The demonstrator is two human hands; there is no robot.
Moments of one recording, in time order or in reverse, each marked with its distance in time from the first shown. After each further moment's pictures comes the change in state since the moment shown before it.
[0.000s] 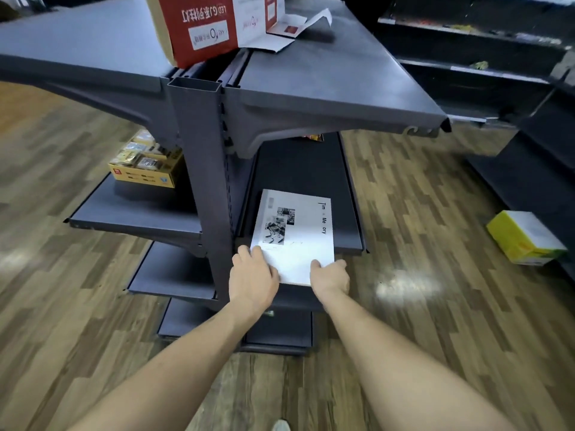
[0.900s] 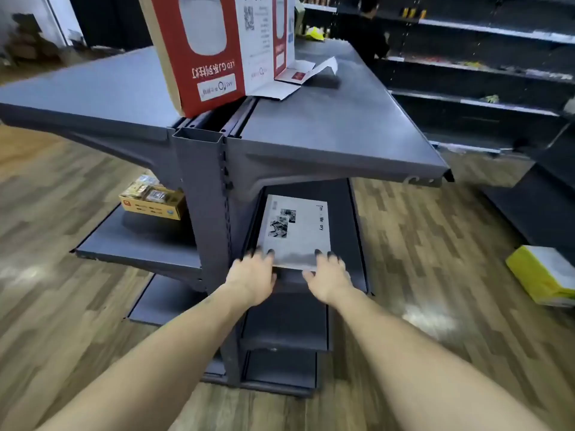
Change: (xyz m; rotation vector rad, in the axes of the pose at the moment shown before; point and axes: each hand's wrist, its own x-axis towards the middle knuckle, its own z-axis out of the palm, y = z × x) left_hand 0.075 0.007 -0.039 0.298 -0.199 0.262; right_hand 0.049 -0.061 -0.030 -0.551 -0.174 -0.543
